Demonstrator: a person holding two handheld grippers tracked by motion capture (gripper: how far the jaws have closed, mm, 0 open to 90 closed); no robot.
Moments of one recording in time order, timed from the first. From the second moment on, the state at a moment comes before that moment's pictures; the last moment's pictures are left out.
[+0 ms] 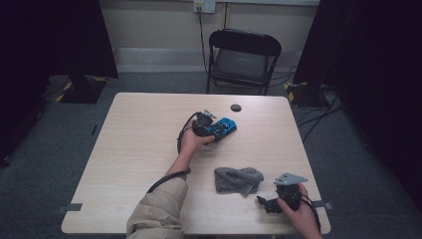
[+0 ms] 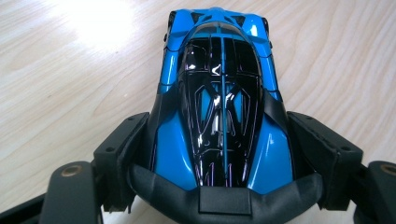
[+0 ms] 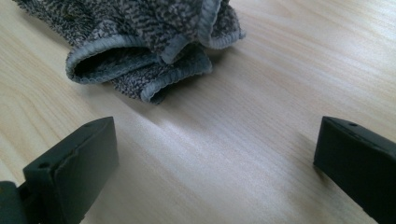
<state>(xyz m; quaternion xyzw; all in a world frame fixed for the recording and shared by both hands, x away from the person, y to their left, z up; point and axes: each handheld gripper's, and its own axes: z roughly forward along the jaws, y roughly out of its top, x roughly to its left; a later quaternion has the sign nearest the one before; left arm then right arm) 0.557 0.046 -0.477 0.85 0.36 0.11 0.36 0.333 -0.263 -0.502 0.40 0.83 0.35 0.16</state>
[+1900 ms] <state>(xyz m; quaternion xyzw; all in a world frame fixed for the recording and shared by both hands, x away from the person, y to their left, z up) 0.427 0.161 -0.482 0.85 0.37 0.13 0.36 0.334 -0.263 -0.502 0.40 0.84 0.34 0.16</state>
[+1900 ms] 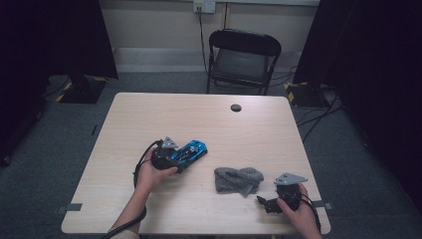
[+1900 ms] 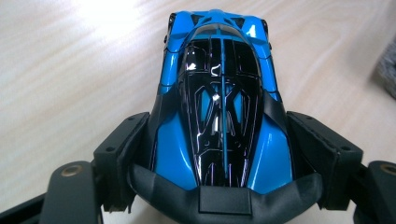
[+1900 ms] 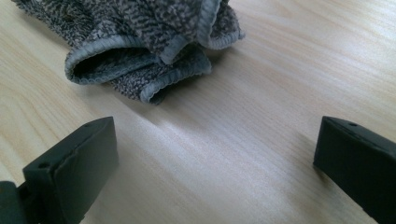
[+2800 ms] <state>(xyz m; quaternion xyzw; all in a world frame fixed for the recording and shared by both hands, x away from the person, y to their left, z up) 0.390 0.191 -0.494 0.84 0.37 0.13 0.37 0.337 -0.259 -0.475 0.38 0.83 0.37 0.16</state>
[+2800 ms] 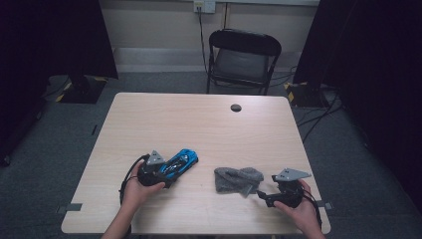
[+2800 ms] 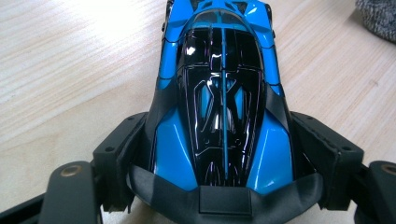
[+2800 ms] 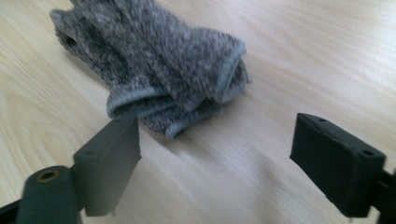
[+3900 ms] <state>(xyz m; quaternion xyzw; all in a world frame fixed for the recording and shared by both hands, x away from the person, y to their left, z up) 0.382 0.198 -0.495 0.84 0.36 0.12 0.38 0.372 -0.169 -0.472 0.27 0.89 0.35 0.13</state>
